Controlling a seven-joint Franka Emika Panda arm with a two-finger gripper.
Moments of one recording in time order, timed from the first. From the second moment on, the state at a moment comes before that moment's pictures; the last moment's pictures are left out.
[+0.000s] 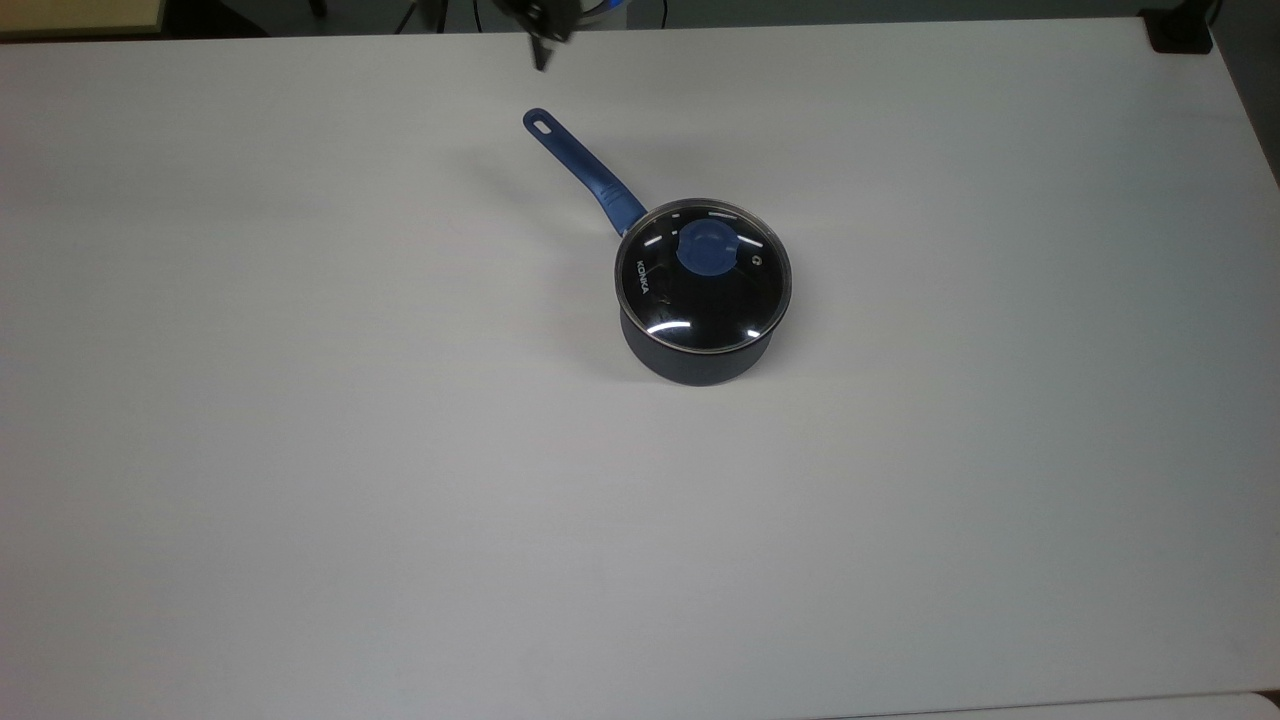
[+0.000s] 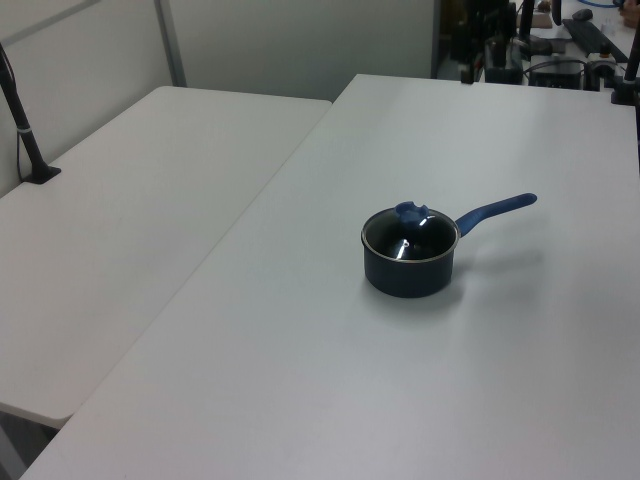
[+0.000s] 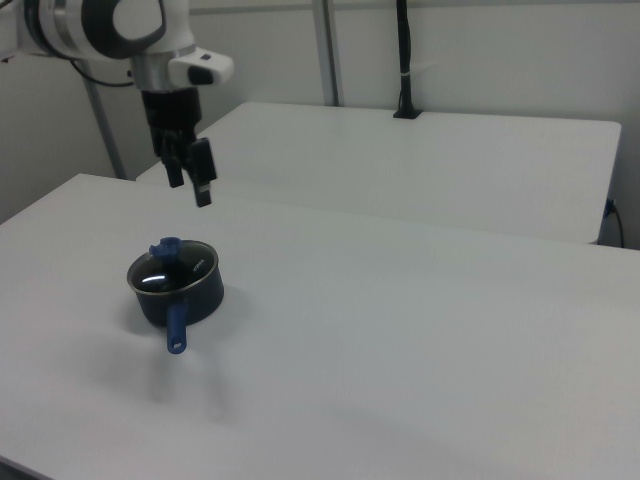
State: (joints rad) arm -0.02 0.04 0.03 -1.56 0.00 1.53 0.41
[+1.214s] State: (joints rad) arm 0.00 0.11 0.22 -1.89 0.00 2.03 0.91
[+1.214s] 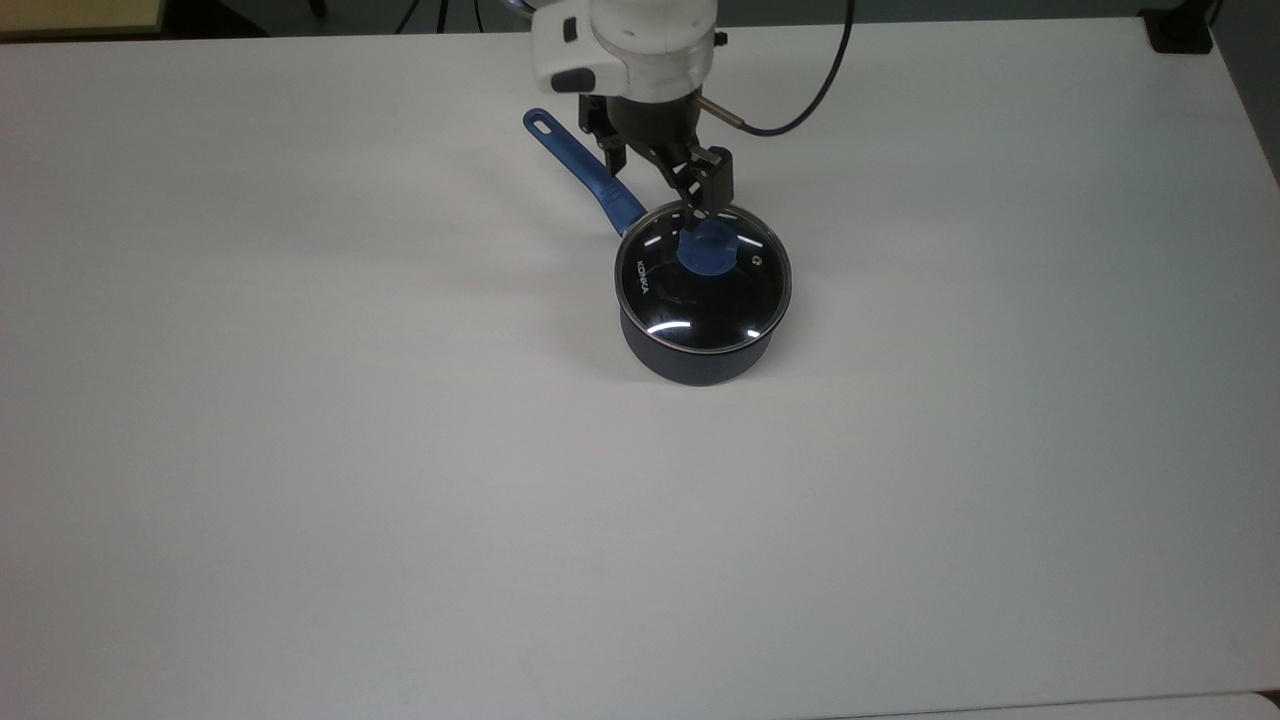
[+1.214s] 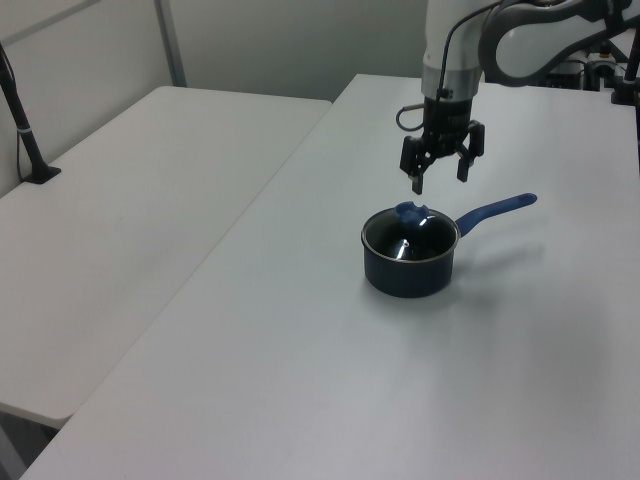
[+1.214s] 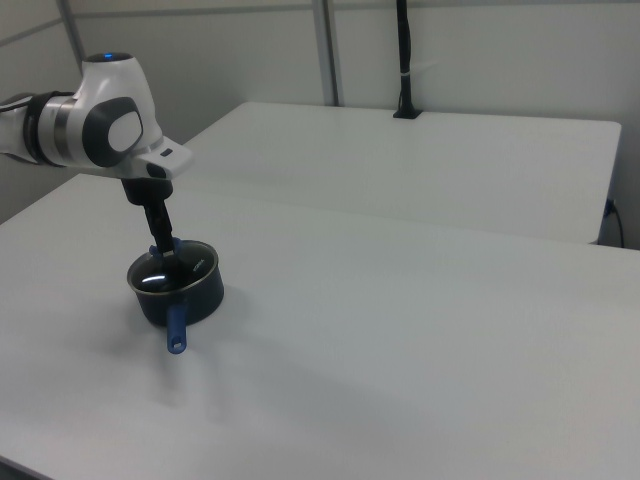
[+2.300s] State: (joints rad) arm 0.08 0.18 0.11 -1.73 -0.01 2.09 0.30
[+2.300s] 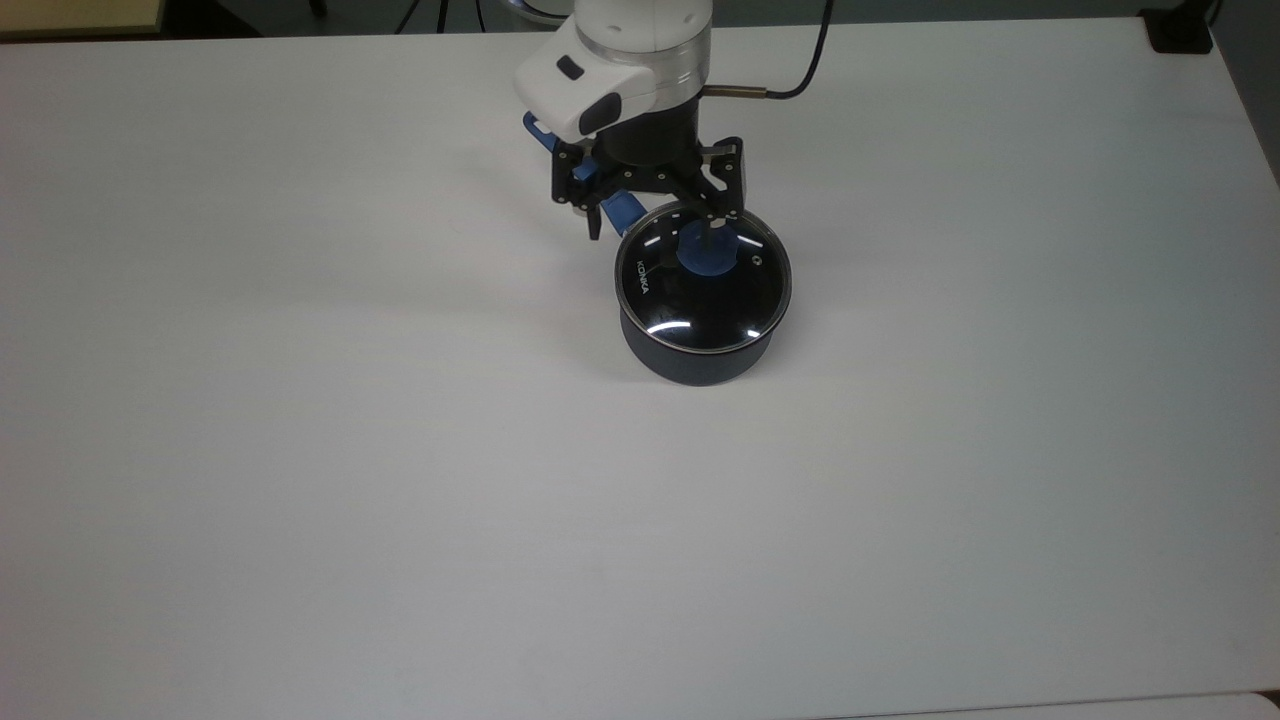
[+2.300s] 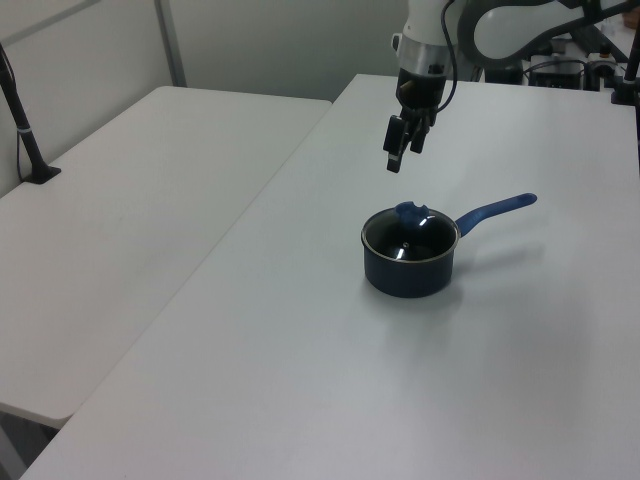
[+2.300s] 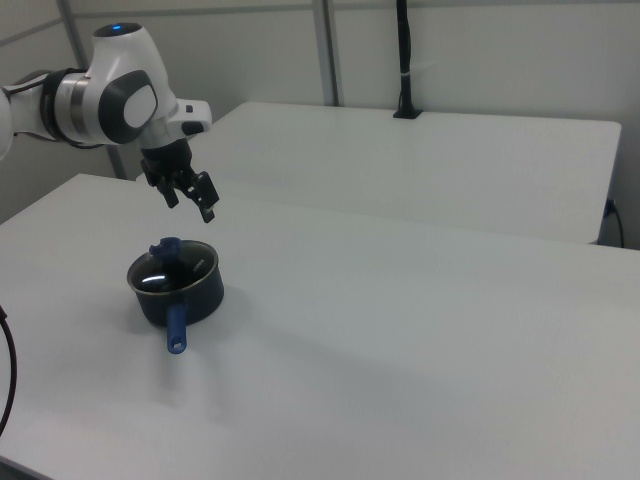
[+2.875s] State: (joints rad) arm 0.19 0.22 0.02 -1.72 -0.01 2.04 0.28
